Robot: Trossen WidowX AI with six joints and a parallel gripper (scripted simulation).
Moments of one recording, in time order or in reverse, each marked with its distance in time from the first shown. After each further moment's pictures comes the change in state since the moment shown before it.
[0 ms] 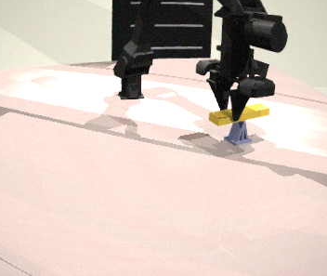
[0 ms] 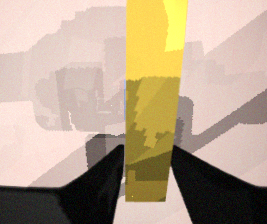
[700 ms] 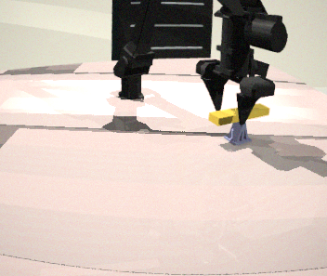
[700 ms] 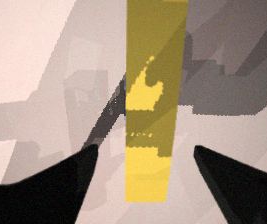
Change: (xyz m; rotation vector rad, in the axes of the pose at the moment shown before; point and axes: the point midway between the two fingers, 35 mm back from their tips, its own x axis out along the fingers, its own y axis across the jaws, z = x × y) arm 0.000 0.000 0.000 0.000 0.000 0.000
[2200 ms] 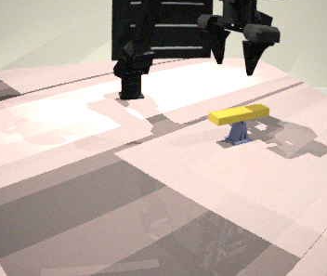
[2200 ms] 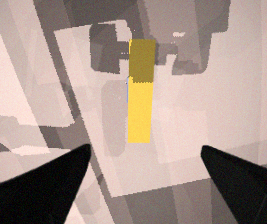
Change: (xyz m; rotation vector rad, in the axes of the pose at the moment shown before) arm -0.100 0.000 0.000 0.000 0.000 -0.002
